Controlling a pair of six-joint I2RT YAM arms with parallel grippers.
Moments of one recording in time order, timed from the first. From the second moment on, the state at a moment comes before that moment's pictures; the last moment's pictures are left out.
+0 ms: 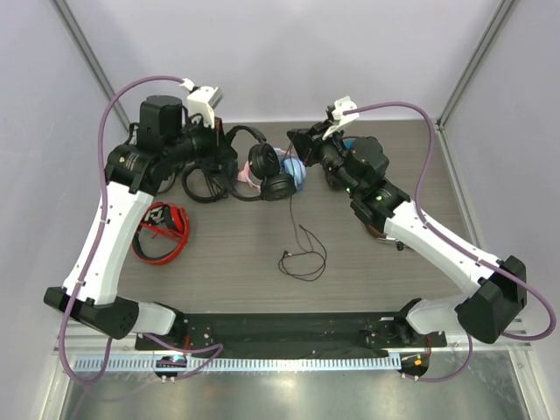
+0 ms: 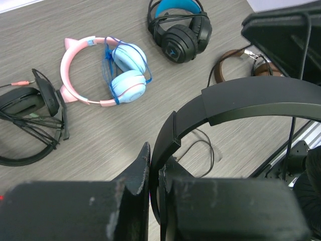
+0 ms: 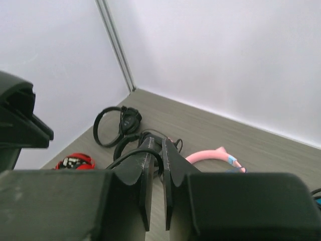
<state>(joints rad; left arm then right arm) -0.37 1.37 1.78 -0.90 0.34 -0.12 0.67 1.33 1.19 0.29 0.04 0.18</state>
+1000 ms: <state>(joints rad) -0.40 1.38 1.83 -0.94 0.28 -0.13 0.67 1.47 1.24 0.59 0.24 0.36</state>
